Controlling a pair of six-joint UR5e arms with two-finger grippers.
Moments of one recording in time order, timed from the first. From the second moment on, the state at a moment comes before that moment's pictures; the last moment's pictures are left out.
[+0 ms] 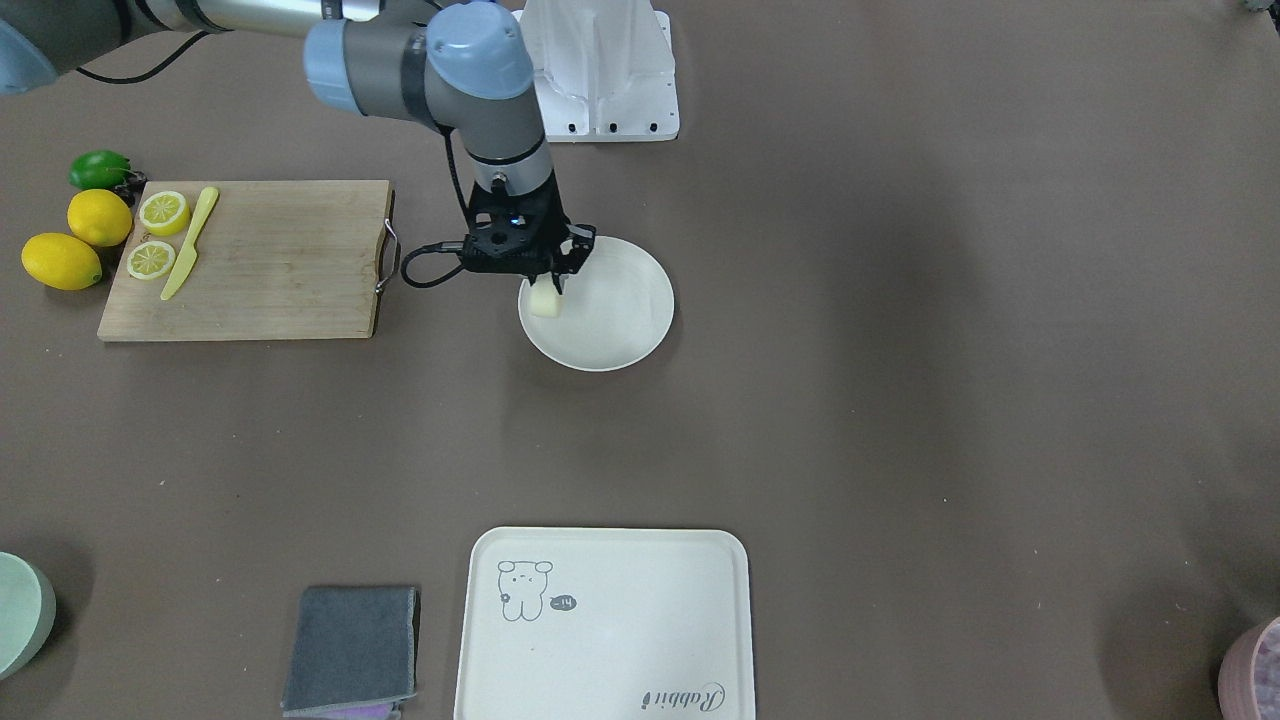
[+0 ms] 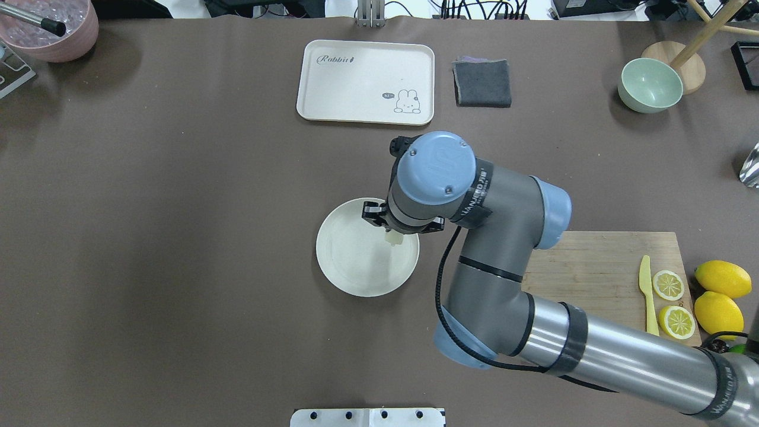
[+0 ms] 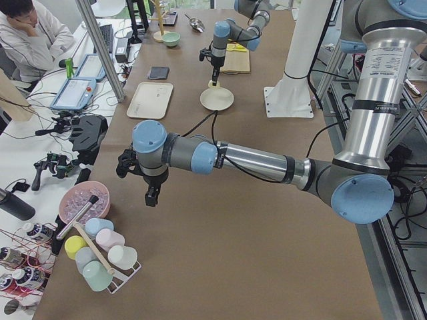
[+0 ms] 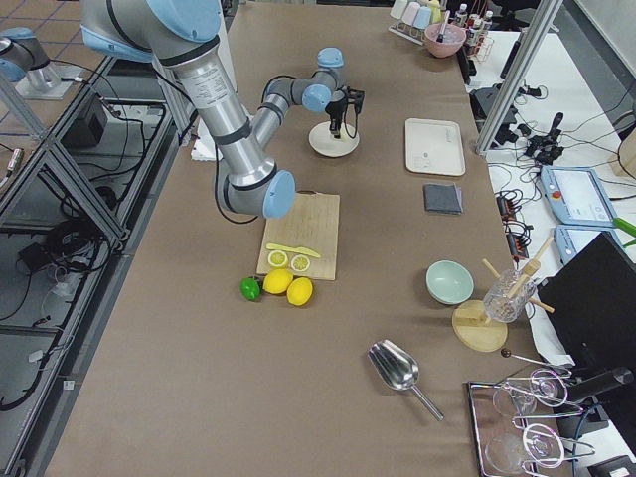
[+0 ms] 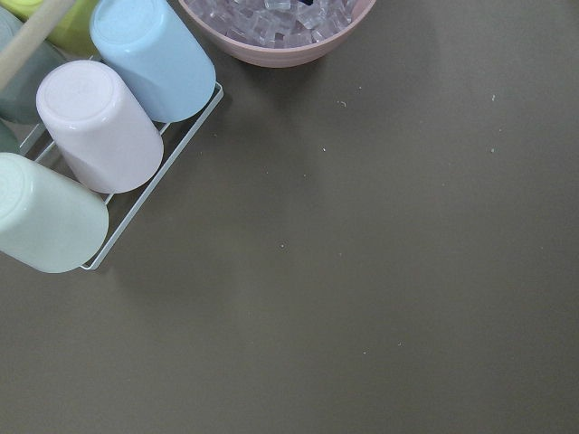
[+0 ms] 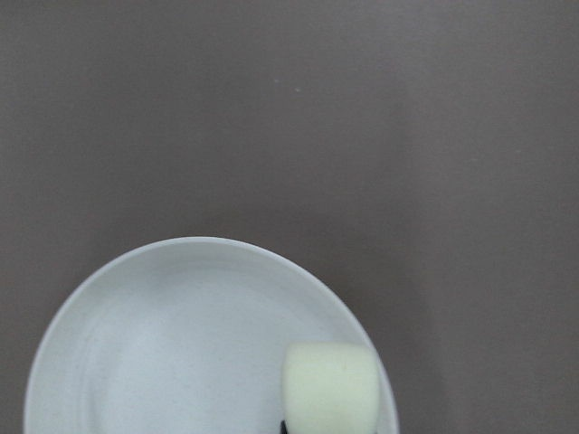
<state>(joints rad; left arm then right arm) -1.58 -1.72 -1.63 -1.59 -2.42 -0.04 0.47 -0.84 1.66 -1.54 1.80 1.41</state>
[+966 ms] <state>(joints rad) -1.57 -1.72 -1.63 -1.58 -2.42 -0.04 0.43 -0.79 1.63 -1.54 1.75 1.43</state>
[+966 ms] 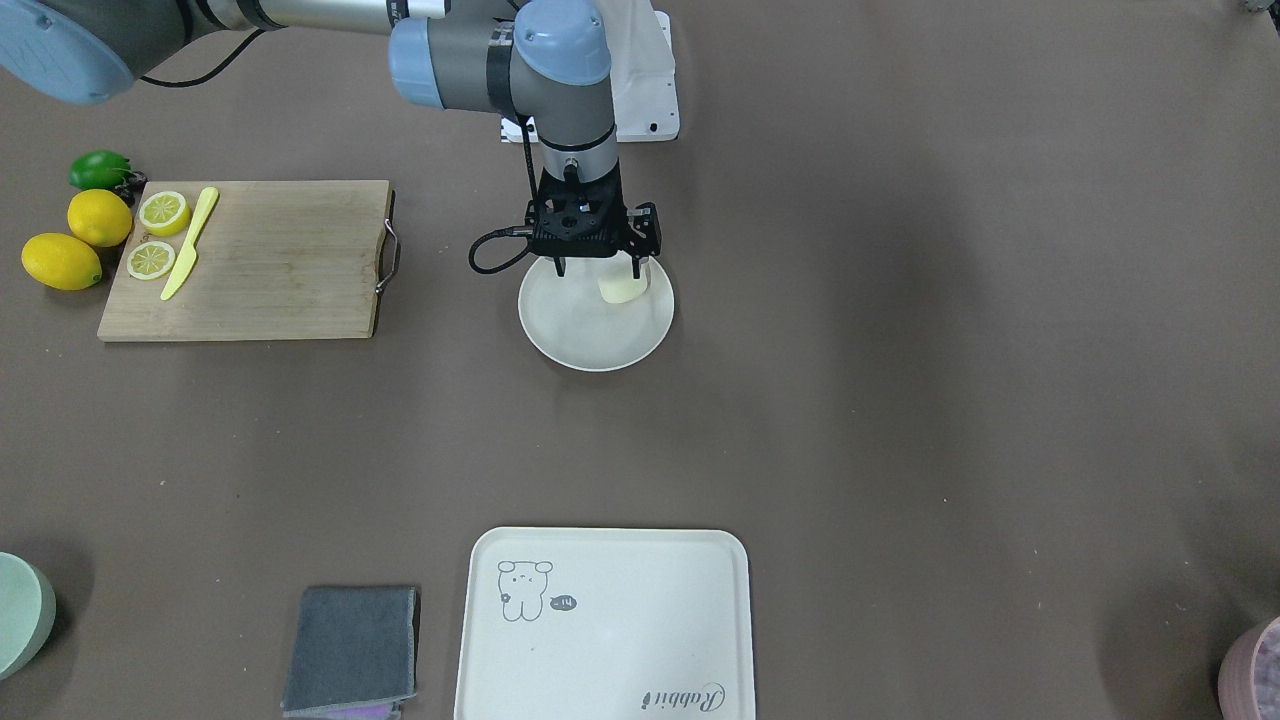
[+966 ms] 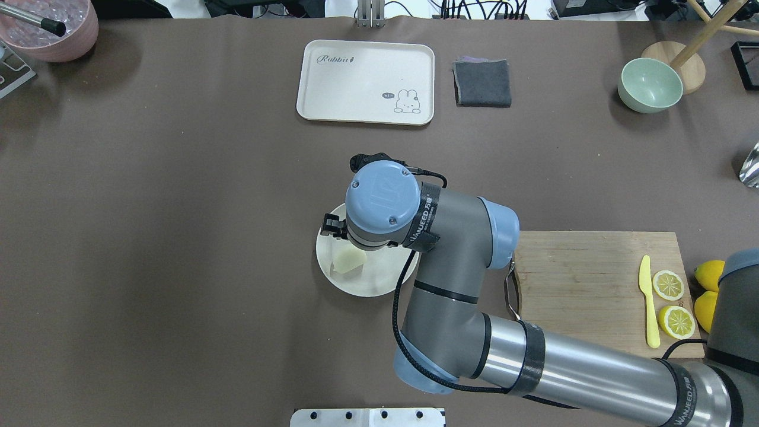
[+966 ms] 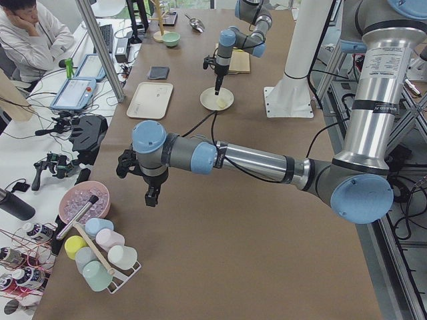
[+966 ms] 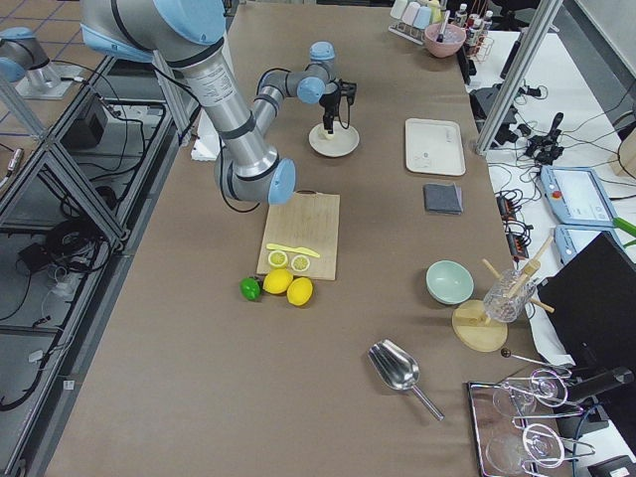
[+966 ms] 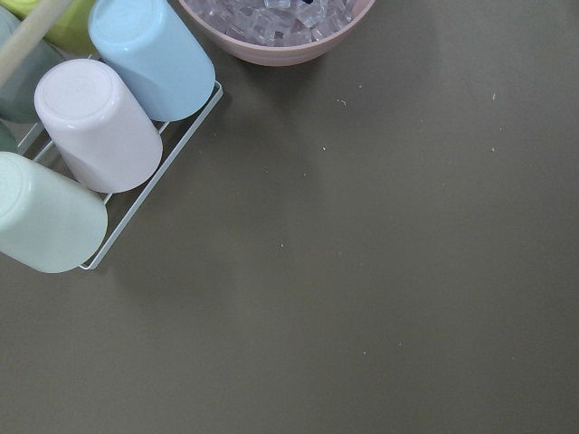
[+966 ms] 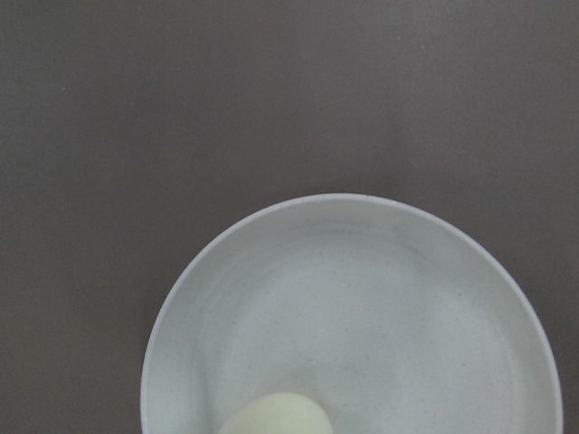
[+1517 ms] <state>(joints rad) -1.57 -1.70 -1.61 -1.45 -2.40 0.01 0.65 -0.86 1.66 -1.55 1.95 1.26</state>
